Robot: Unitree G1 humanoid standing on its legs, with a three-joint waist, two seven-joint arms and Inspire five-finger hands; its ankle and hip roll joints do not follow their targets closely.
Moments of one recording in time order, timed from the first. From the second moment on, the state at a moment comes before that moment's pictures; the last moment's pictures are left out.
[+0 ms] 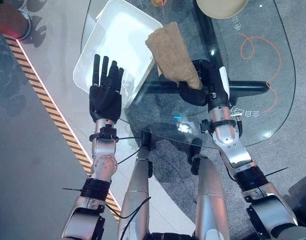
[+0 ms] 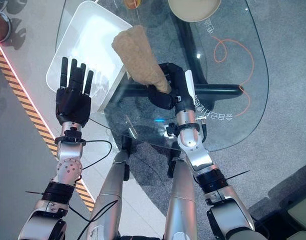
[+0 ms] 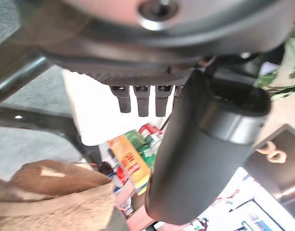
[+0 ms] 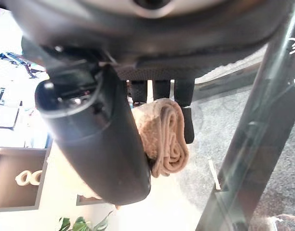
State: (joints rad) left arm -0.47 0.25 -0.07 0.26 -1.28 -0.29 -0.15; right arm -0.61 -0.39 0.28 0.19 0.06 -0.10 -0.29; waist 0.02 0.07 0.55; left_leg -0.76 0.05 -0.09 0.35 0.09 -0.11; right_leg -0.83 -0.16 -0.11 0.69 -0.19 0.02
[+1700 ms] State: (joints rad) left arm -0.47 0.25 -0.11 0.21 -1.28 -0.19 -0.19; right arm -0.60 -0.42 0.45 0.09 0.07 -0.07 -0.08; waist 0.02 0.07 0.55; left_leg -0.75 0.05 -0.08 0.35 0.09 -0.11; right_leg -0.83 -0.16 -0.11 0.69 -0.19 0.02
